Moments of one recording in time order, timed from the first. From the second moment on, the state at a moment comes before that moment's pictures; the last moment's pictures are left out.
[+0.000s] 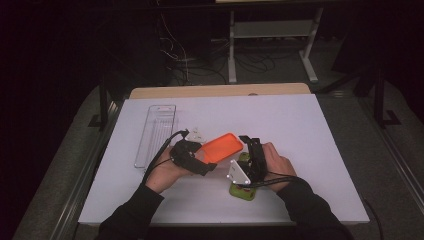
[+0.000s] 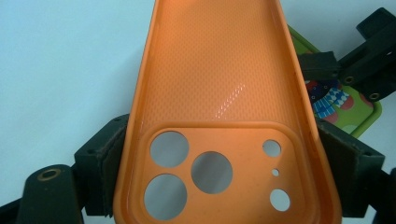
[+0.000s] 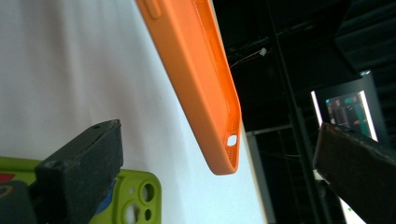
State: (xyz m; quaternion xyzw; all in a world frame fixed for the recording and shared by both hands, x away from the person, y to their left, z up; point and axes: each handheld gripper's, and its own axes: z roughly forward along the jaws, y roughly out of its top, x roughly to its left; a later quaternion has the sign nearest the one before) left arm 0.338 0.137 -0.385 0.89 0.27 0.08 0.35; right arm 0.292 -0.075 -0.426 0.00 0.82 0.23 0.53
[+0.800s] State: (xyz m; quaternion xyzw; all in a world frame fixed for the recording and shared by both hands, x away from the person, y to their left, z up) left arm 0.339 0.139 -0.384 0.90 0.27 0.08 0.34; right arm 0.291 -0.051 -0.431 -0.09 0.78 0.19 0.58
